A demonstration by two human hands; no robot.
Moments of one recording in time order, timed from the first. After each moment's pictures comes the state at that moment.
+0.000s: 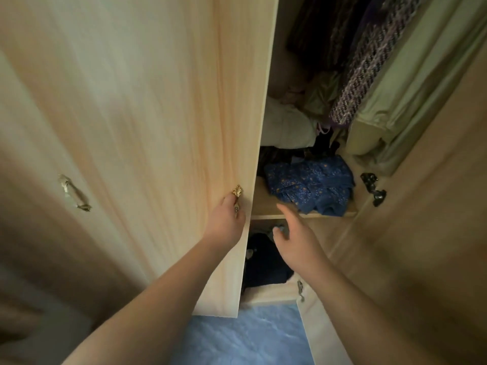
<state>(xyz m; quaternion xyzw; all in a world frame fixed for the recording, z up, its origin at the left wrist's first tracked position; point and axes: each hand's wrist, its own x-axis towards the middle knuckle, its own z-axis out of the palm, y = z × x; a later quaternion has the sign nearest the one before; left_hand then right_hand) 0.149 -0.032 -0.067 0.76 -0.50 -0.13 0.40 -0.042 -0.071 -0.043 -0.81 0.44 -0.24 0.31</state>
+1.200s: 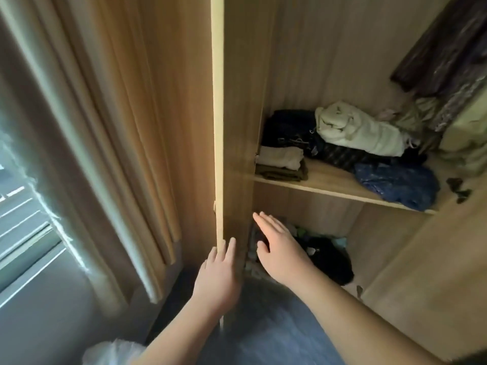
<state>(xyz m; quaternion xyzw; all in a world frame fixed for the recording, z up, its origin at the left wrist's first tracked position) 0.151 0.463 -0.087 0.90 -0.40 -0.12 0.14 0.051 0.326 -0.015 -0.94 0.23 -0.12 0.24</state>
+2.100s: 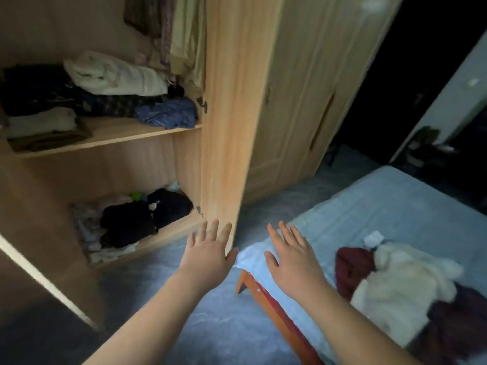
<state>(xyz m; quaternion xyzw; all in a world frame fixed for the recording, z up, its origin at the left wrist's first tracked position) -0.208 0.491 -0.075 0.62 -0.78 -0.12 0.06 -0.417 0.520 -0.056 -0.74 0.67 -0.06 0.03</state>
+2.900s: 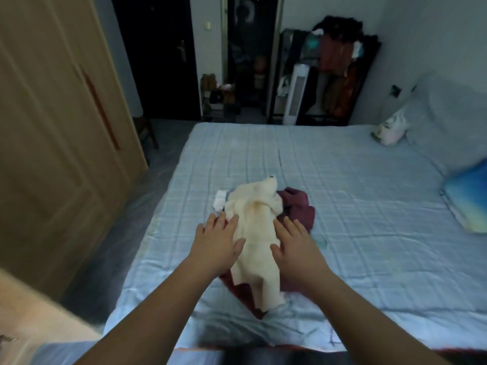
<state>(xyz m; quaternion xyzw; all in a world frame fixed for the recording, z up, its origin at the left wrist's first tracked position) -0.664 0.444 -0.086 0.20 -0.98 -0.09 -0.01 -0.764 0.636 -0.088 -0.35 0.93 -0.11 0.02</state>
